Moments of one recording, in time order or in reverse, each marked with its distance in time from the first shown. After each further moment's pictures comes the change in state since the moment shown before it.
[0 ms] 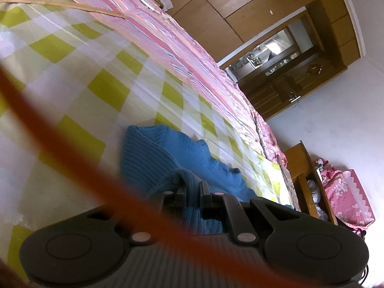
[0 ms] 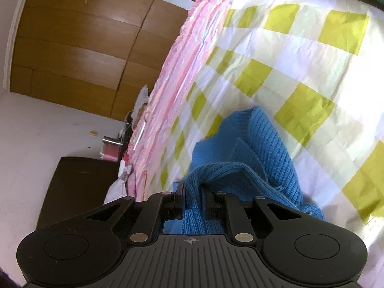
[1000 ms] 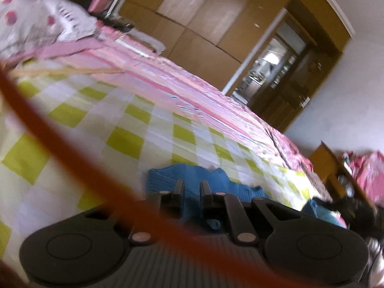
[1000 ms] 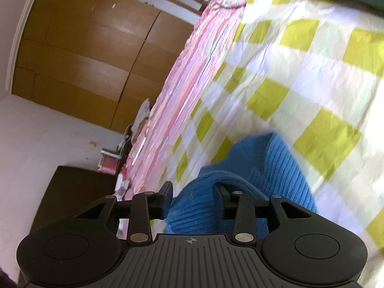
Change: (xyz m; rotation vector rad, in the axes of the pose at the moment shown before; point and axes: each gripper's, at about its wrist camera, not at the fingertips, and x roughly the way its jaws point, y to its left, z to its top) left arm -0.028 -0.022 -0.006 0.259 -0.186 0.132; right arm 0.018 0.014 0.016 -0.039 -0.112 0.001
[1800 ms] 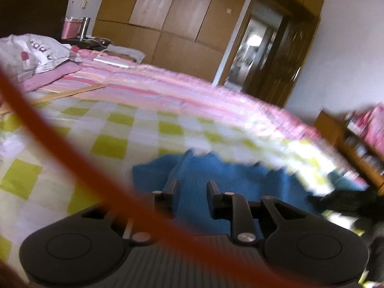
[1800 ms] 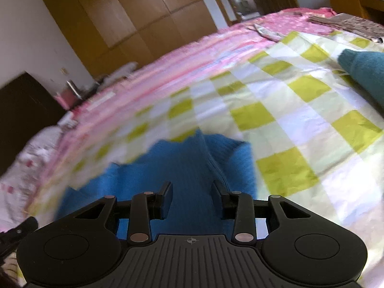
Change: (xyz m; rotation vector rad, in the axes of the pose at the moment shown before) left arm 0.009 -0.035 -0.026 0.237 0.016 0.077; right arm 0.001 0.020 -0.041 -0.586 0.044 -0.314
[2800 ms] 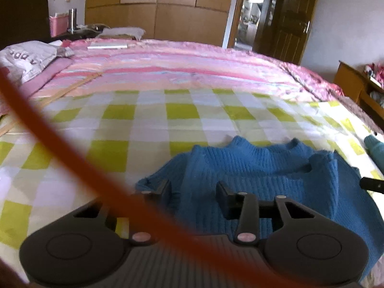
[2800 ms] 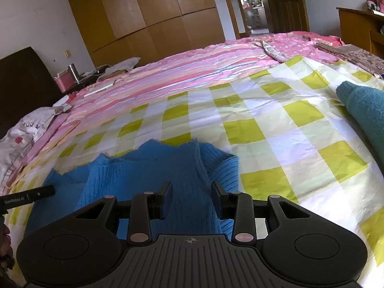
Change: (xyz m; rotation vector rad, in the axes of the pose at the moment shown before) left arm 0.075 -0.006 0.033 0.136 0.181 0.090; right arm -0.010 0.002 0.001 -0.131 -0.042 -0.032
